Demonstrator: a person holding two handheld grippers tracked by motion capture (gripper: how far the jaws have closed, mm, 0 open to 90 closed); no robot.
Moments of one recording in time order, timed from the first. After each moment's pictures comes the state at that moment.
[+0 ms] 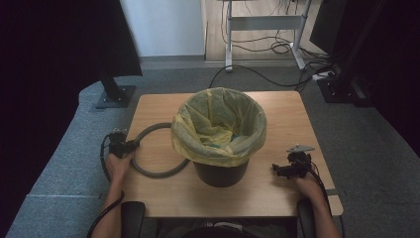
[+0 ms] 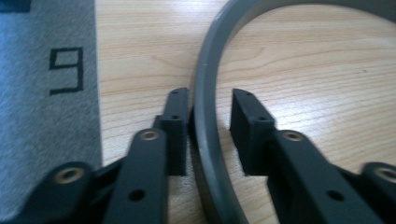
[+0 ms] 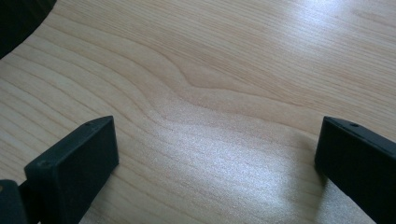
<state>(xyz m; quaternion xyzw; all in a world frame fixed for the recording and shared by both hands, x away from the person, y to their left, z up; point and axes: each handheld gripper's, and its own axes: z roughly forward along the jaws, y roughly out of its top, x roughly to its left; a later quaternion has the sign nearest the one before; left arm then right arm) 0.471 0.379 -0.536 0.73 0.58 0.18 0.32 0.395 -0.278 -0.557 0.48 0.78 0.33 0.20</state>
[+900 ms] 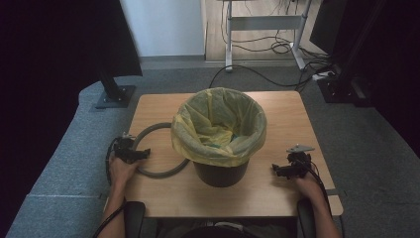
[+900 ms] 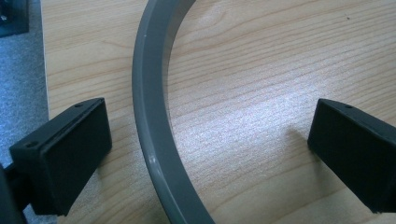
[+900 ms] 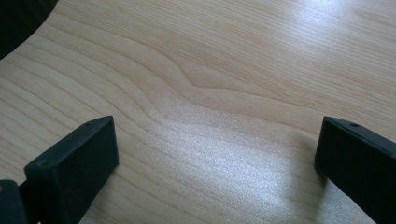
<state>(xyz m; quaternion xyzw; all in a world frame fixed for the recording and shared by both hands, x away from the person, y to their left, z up) 0.461 0.357 -0.546 0.77 0.54 0.19 0.29 0.394 -0.278 -0.557 0.48 0.78 0.33 0.20</state>
